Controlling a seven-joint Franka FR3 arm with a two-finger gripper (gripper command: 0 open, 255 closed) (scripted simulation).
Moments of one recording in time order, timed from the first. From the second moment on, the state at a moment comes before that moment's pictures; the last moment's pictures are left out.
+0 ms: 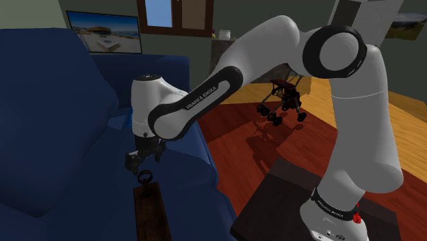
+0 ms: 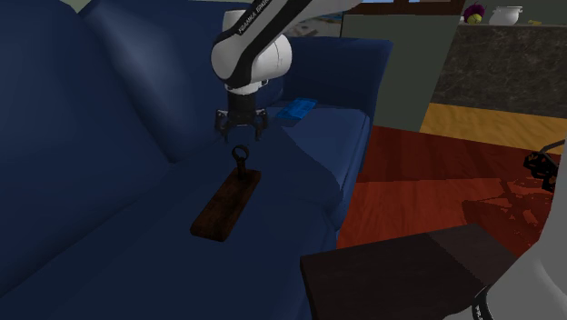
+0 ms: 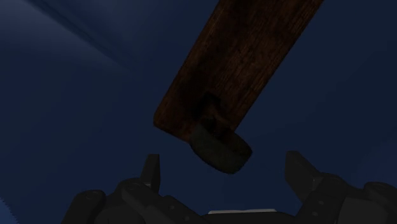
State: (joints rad) arm 0.23 0.47 0.34 -1.82 -0.17 2.37 0.56
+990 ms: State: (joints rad) arm 0.26 0.58 0.32 -1.78 -0.20 2.44 0.58
